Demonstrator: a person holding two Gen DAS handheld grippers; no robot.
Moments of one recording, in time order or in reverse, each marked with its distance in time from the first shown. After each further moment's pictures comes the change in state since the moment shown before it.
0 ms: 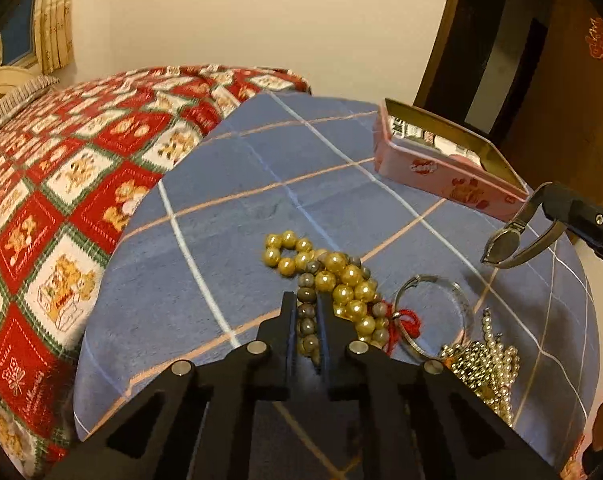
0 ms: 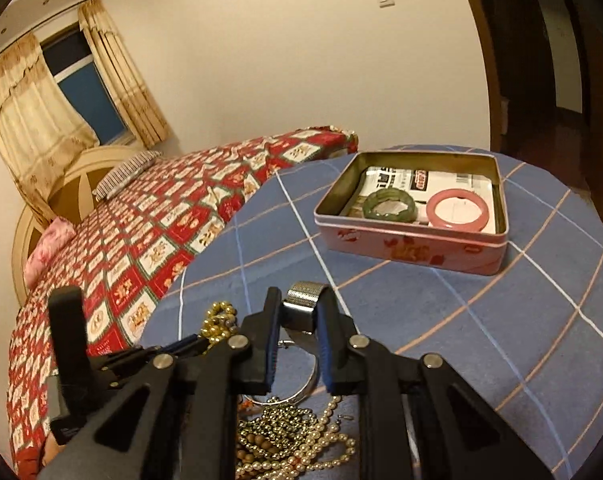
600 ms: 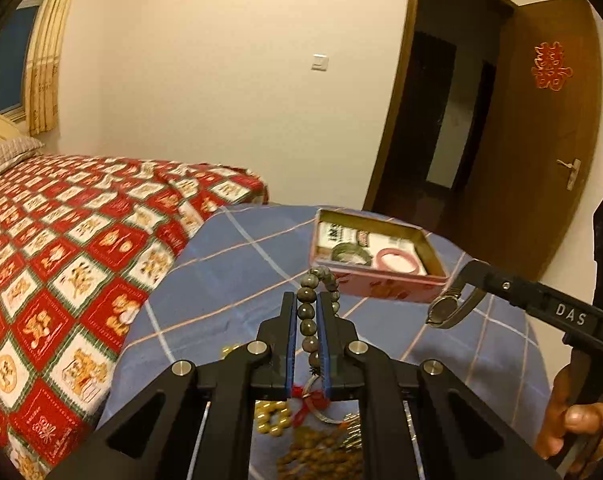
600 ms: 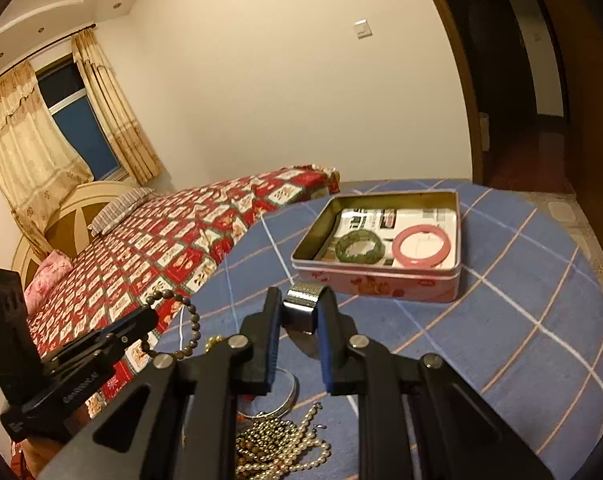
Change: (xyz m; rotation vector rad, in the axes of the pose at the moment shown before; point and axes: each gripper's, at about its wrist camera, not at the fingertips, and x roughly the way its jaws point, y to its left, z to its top) left arm -0.081 -0.039 0.039 0.067 -0.277 -0.108; right arm -0.042 -0.018 0.015 0.042 -0.121 -0.035
